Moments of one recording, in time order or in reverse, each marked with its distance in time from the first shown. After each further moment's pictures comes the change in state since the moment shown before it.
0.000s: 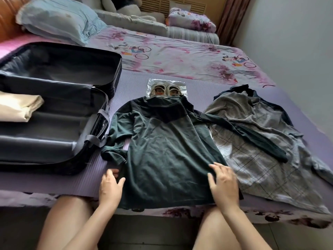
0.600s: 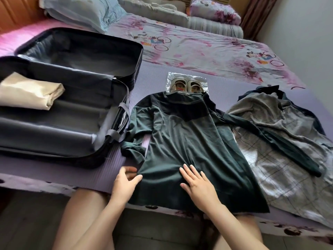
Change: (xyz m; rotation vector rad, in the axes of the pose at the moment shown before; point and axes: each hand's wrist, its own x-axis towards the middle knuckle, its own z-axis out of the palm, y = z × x) left_hand 0.013 -0.013 -0.017 -0.436 -0.122 -0.111; right_hand 0.005 -0.079 0.074 -0.179 -0.608 -0.369
